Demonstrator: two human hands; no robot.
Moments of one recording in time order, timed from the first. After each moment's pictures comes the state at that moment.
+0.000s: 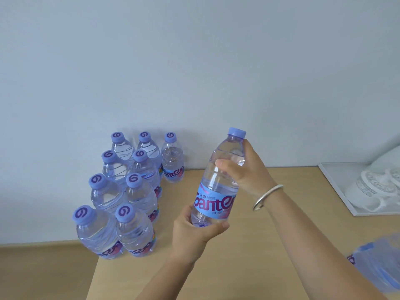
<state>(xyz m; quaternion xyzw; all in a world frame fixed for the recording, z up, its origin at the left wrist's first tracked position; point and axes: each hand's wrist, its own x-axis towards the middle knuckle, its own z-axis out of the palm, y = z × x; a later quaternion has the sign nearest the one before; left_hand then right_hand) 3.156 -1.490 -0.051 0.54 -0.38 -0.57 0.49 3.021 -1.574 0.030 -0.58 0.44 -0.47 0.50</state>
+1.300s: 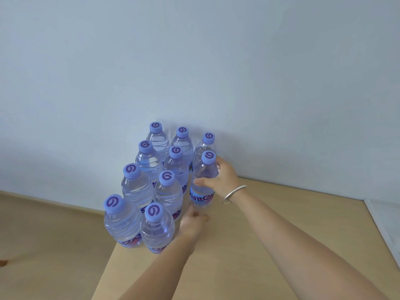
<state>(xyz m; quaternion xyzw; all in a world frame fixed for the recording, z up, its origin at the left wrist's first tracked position) 3.197 -1.553 -0.132 0.66 -0.23 -0.58 0.42 3.119 -1.649 -0.055 -0.67 0.50 -0.31 0.45</state>
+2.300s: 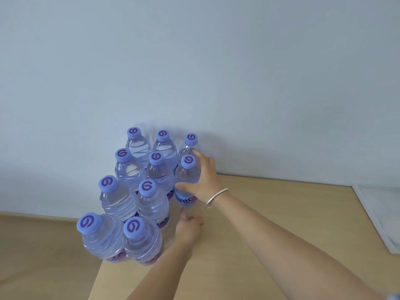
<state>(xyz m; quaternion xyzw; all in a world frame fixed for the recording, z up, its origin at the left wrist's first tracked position) 3.182 -1.565 -0.139 0.68 -0.22 -0.58 0.40 3.126 -1.654 -0.074 -0.70 0.50 -0.32 0.39</state>
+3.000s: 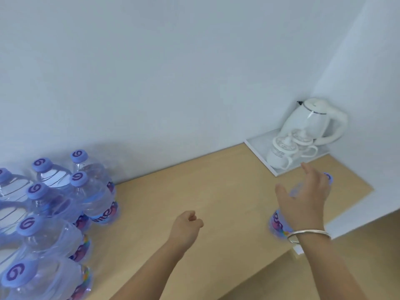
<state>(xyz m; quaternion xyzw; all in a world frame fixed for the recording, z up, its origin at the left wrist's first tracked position) 3.044 -1.528 -0.104 0.59 -0.54 -0.58 0.15 2.835 -1.450 -0.016 -0.36 0.81 -0.46 -0.03</state>
